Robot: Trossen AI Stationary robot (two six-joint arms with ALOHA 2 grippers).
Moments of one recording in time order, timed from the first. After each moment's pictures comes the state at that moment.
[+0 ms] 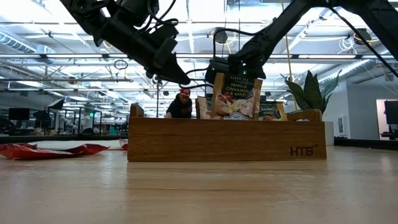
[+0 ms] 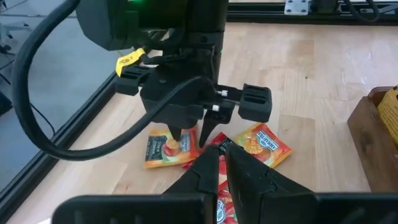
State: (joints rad) left arm 0.14 1.49 0.79 0.23 -0.21 0.02; right arm -0.43 2.02 1.27 -0.43 -0.06 -0.49
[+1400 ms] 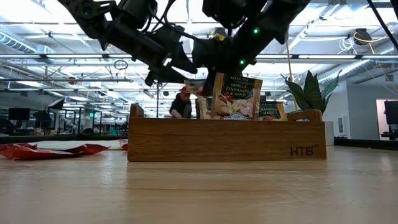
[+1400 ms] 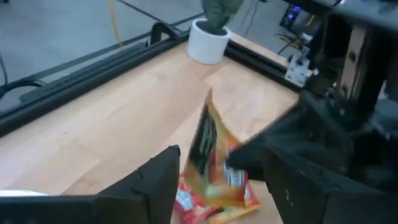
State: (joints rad) left arm 0.23 1.49 0.79 0.33 -0.12 -0.35; right arm 0.07 1.84 1.14 -0.03 0.89 -0.72
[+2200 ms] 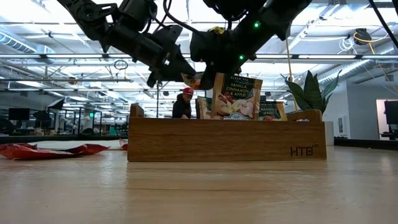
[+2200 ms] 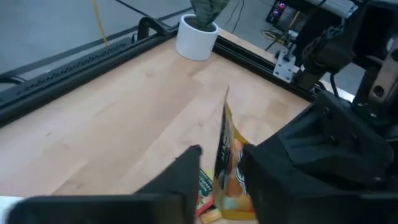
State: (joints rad) left arm 0.25 1.49 0.79 0.34 -0.03 -0.34; right arm 0.10 1.84 1.14 0.04 0.94 -0.78
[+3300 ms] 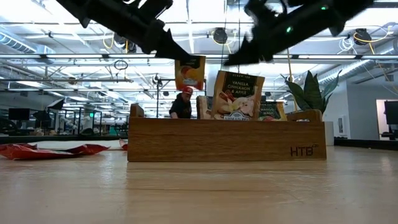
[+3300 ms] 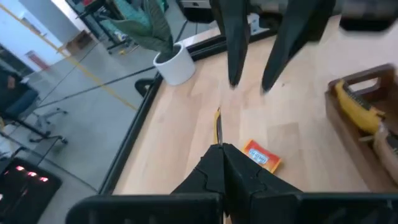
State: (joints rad) left arm -0.03 1.42 0.79 0.26 -0.35 0.33; right arm 0.07 1.39 0.68 0.37 0.40 -0.14
